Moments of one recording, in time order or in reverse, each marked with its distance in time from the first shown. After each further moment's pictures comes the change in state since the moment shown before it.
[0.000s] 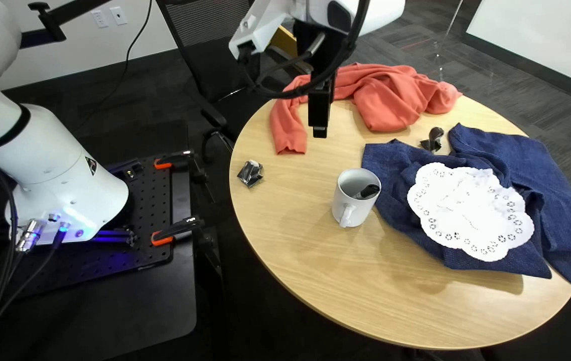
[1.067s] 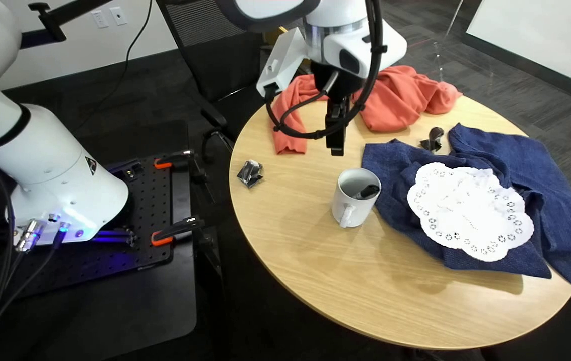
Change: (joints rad) arm 0.000 0.166 0.017 0.013 -0.003 0.230 0.047
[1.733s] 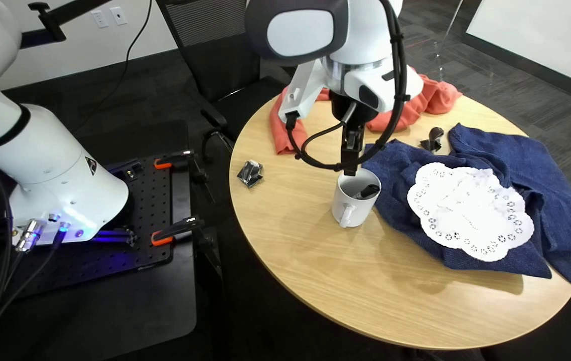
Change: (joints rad) arm -0.003 0.157 -0.030 0.096 0.009 0.032 0.000
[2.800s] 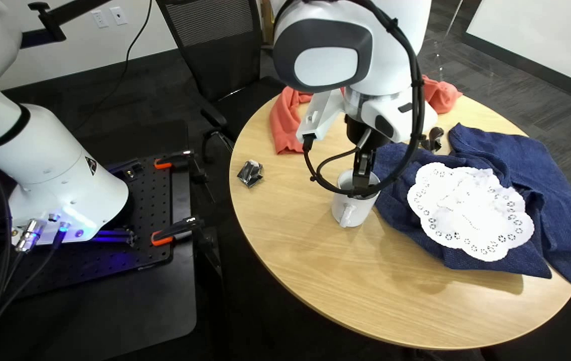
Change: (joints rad) arm -0.005 0.140 -0.025 0.106 0.025 0.000 0.019
